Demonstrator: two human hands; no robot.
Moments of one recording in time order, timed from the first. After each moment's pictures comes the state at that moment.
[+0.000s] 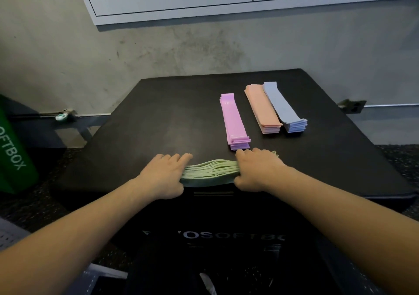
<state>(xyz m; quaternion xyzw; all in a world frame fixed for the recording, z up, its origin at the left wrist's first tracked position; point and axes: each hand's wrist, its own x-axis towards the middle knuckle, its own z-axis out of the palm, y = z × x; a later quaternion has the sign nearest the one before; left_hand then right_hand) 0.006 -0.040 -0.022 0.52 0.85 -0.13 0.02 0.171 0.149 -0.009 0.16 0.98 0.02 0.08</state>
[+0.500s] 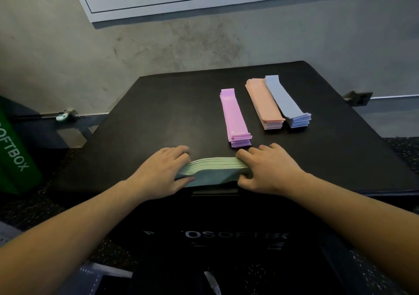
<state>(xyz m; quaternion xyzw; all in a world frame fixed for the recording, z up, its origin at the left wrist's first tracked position) -0.015 -0.048 -0.037 0.63 0.77 -0.01 -0.08 0.190 0.171 -0.027 0.11 0.99 0.03 -0.02</state>
